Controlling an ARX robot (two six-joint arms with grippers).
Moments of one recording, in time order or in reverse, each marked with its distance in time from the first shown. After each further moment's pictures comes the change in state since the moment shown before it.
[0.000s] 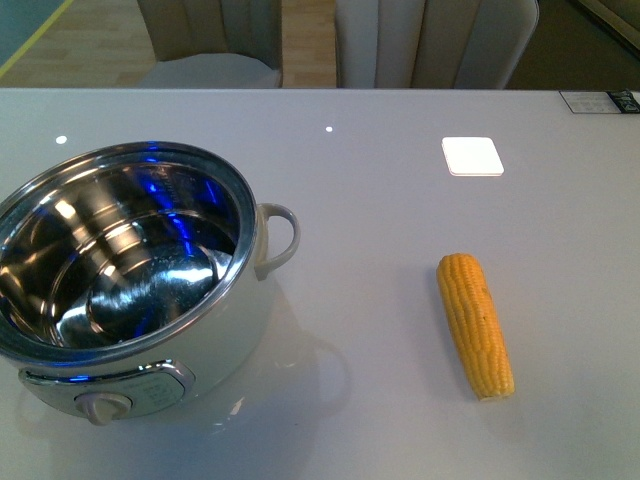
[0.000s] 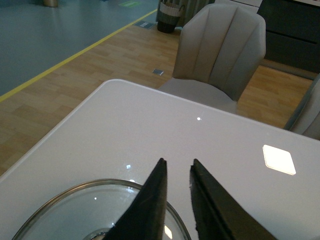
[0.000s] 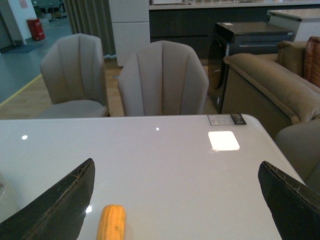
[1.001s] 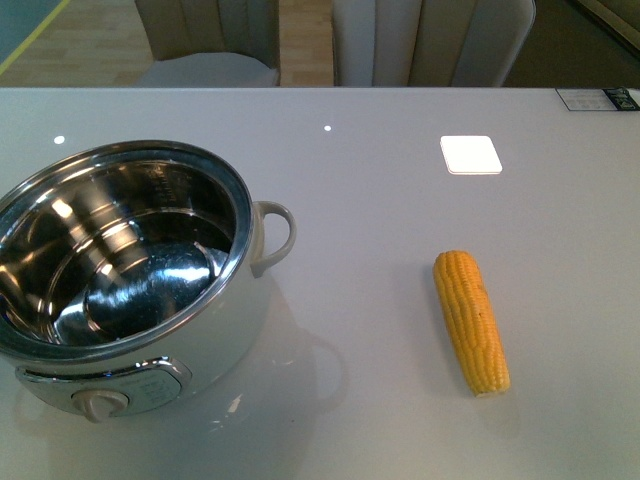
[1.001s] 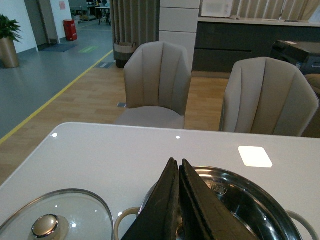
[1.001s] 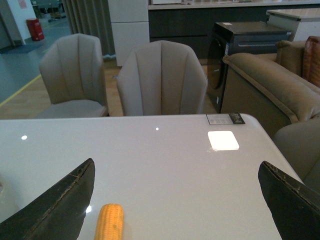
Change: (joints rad) left arm -0.550 -1.568 -0.509 -0.914 -0.367 0.101; right arm -0.002 -0.002 0.000 -0.002 0.000 -0.002
